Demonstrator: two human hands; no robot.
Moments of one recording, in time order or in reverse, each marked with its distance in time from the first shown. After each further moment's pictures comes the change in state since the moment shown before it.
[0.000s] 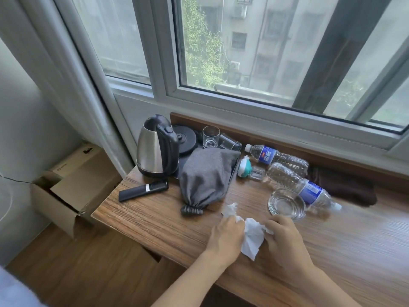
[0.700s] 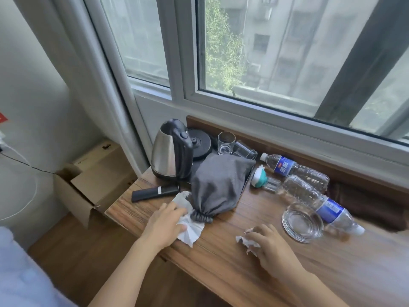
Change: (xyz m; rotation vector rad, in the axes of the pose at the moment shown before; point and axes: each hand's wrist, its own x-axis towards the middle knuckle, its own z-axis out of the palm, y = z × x) left_hand -0.040 -0.153 -0.080 0.043 -0.115 -0.346; right_hand 0.033 -0.015 0.029 -0.018 -0.326 -0.260
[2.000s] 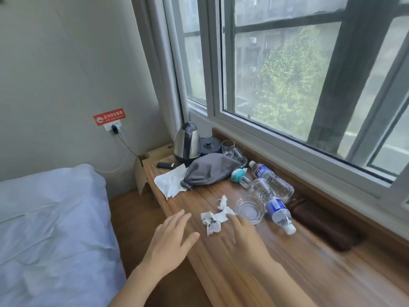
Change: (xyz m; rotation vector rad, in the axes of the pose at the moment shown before) left_hand -0.205 0.341 0.056 -0.143 0.341 -0.469; right_hand -0.133 0.071 -0.143 0.167 -0.177 -0.268
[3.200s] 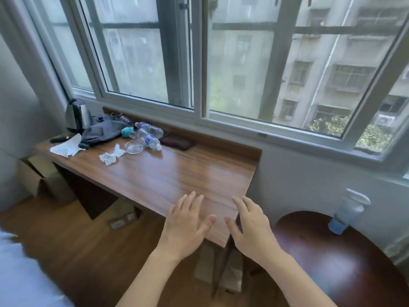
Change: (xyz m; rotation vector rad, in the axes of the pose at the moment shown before) left_hand -0.428 0.288 0.102 -0.005 -0.001 0.594; right_hand -0.608 0.009 -0.098 -0.215 0.353 0.457
